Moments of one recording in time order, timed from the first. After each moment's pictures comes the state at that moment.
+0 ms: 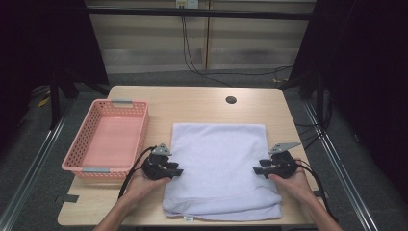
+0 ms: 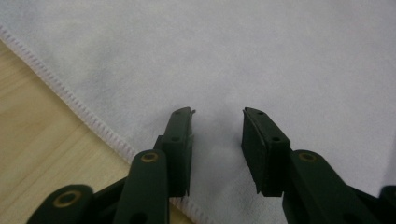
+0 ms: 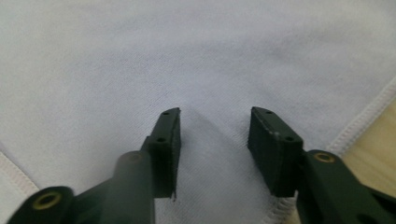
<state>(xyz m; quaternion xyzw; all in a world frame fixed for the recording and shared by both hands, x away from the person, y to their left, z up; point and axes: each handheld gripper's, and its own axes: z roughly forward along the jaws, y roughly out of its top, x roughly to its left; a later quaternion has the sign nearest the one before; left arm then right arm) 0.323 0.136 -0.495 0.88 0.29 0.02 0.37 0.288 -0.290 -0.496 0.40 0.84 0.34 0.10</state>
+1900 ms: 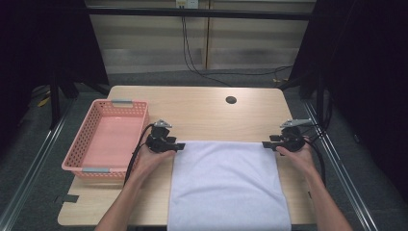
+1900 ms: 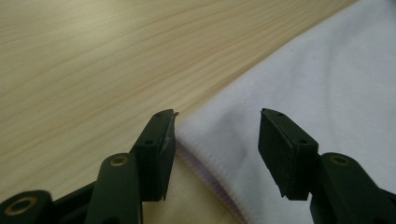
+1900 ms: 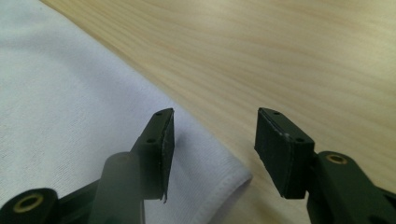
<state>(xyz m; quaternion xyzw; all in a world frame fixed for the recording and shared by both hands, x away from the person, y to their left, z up) 0.403 0.129 -0.491 0.83 0.38 0.05 0.40 0.365 -0.340 -0.488 0.46 0.80 0.37 0.12</state>
